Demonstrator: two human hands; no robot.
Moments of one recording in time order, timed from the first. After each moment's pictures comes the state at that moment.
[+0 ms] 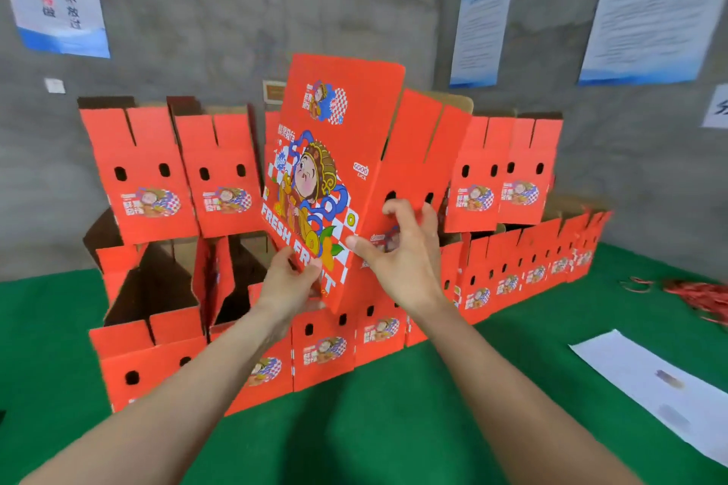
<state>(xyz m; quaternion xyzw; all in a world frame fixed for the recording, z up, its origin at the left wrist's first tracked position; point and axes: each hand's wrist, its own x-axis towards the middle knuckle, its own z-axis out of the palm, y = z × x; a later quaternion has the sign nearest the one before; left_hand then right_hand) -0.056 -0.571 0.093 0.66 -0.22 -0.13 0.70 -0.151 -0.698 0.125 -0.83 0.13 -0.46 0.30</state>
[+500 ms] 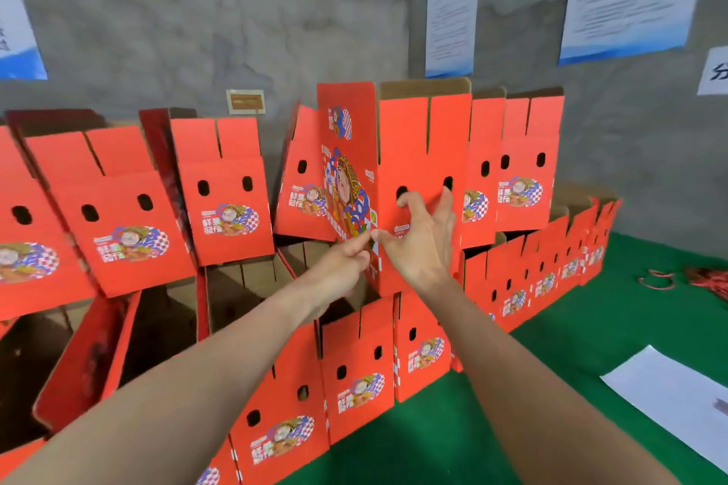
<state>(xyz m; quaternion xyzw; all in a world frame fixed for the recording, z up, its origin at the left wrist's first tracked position) 0.019 -0.764 0.115 0.73 -0.39 -0.20 0.52 -0.038 -0.883 0.108 -0.80 0.26 -0.49 0.23</state>
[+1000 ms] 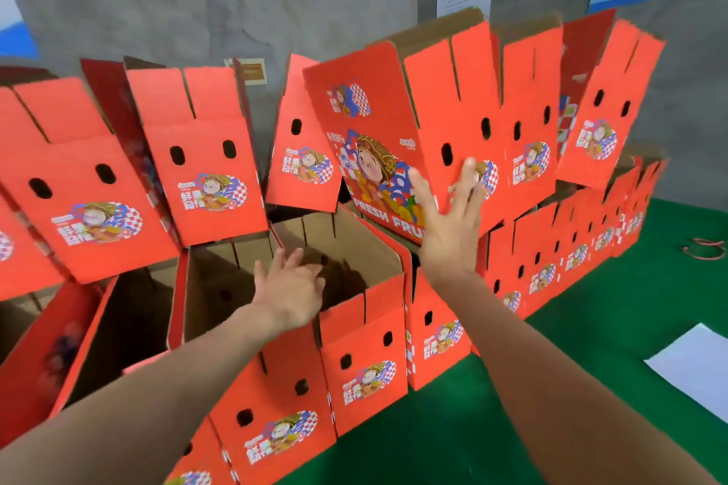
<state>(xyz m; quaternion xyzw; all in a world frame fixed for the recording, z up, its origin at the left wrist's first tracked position) 0.103 -0.757 0.038 0.93 -0.35 0.02 0.04 -0.004 -0.937 0.040 -0.84 0.29 -0.45 0.07</state>
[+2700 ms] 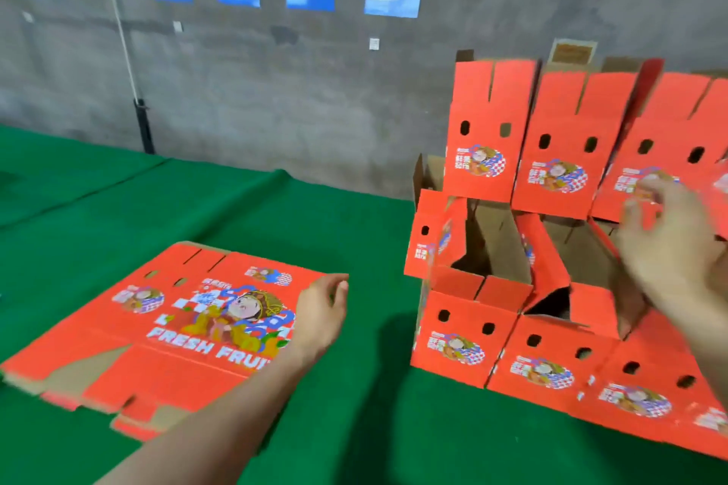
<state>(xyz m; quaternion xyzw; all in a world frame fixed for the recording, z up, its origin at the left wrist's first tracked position) 0.032 -0.215 -0.034 0.86 0.01 0.22 0.46 0.044 -0.567 0.105 -0.82 0.07 -0.51 0.24</state>
